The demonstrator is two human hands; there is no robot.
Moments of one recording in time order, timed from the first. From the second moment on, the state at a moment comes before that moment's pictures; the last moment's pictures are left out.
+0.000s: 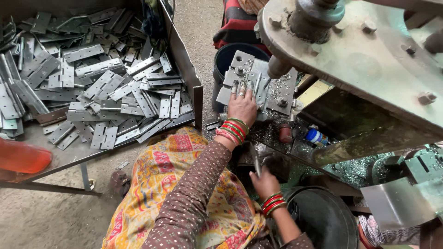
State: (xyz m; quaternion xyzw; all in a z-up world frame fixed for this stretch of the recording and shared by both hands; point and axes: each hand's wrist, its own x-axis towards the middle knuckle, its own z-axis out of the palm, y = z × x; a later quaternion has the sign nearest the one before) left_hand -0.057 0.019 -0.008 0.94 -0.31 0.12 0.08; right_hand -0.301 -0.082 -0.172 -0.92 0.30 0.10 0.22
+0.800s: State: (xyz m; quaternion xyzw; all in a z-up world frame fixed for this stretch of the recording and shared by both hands) left_hand -0.042 0.006 -0.005 0.94 -0.31 0.07 0.11; right_hand -0.308 -0.060 -0.174 -0.91 0.24 -0.03 0.34
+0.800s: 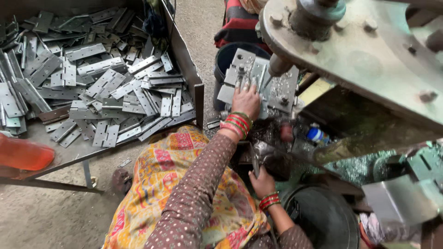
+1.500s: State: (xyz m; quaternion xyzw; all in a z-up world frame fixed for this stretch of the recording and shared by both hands) left_hand -0.050 0.016 -0.003 0.93 -0.32 0.08 0.14; right_hand -0.303 -0.058 -0.236 -0.91 0.27 0.01 0.30
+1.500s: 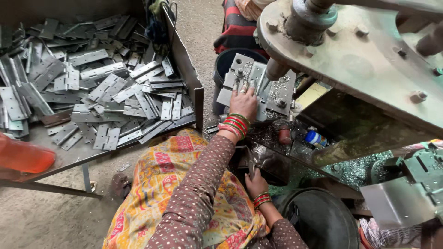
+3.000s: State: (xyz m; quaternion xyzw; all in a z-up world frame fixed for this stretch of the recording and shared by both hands) left_hand 0.033 0.277 -0.174 0.97 -0.17 0.03 0.16; right_hand -0.291 -0.070 -0.090 -0.90 0.33 0.11 0.27
